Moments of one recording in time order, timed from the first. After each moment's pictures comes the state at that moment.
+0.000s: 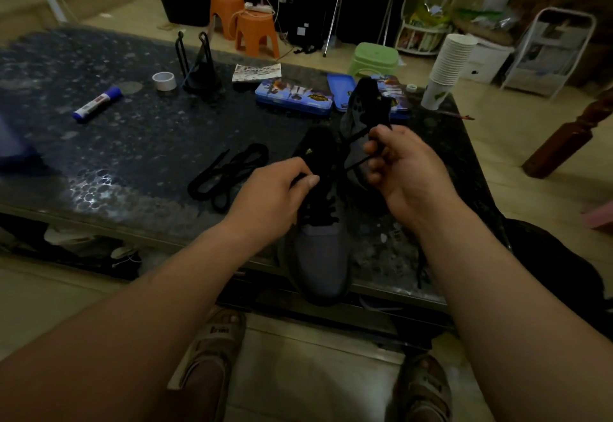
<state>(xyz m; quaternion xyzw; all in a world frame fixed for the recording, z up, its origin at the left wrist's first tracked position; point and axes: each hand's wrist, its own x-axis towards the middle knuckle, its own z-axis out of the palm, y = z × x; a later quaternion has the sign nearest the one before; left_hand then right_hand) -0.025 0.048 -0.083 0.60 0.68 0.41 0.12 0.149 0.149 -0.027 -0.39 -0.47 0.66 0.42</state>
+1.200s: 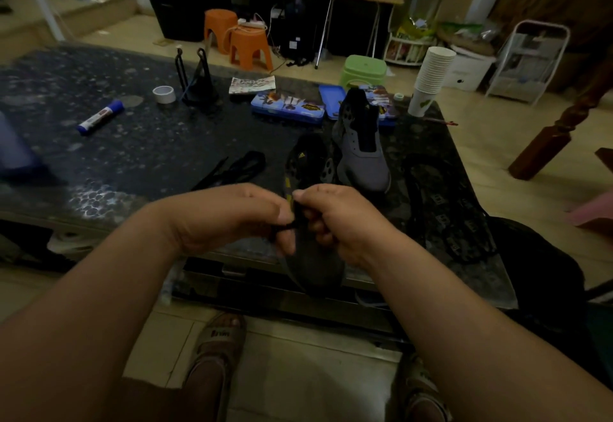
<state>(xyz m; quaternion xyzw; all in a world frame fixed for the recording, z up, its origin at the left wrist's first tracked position) -0.054 -0.012 -0.025 0.57 0.49 0.33 0.58 0.122 0.070 -0.038 -0.41 -0.57 0.68 0.20</state>
